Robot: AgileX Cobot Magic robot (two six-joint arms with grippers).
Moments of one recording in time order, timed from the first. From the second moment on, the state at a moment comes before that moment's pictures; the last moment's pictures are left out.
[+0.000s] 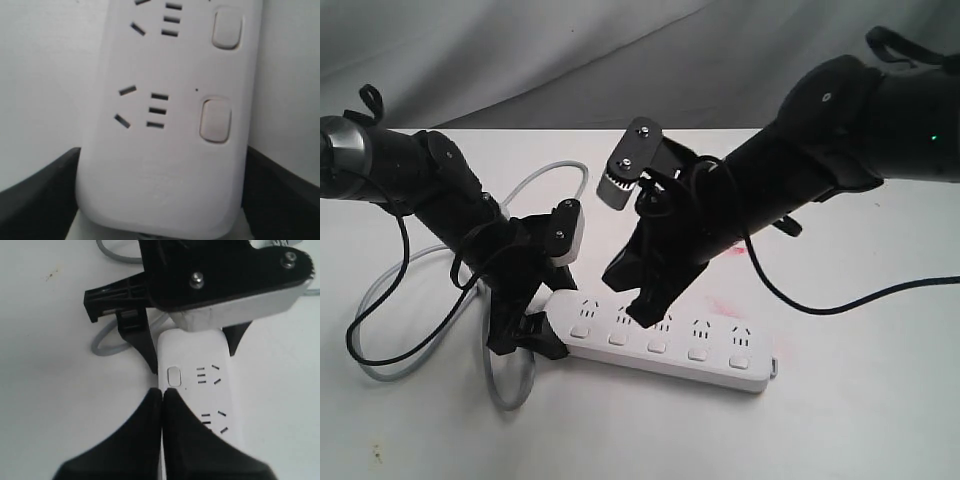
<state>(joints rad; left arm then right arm) -0.18 2.11 -1.25 -0.68 0.86 1.77 0.56 1.78 -1.16 0.85 0.70 -1.27</state>
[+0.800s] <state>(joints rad) -0.18 2.11 -1.25 -0.68 0.86 1.77 0.59 1.88 -1.05 1.30 0.51 -1.84</state>
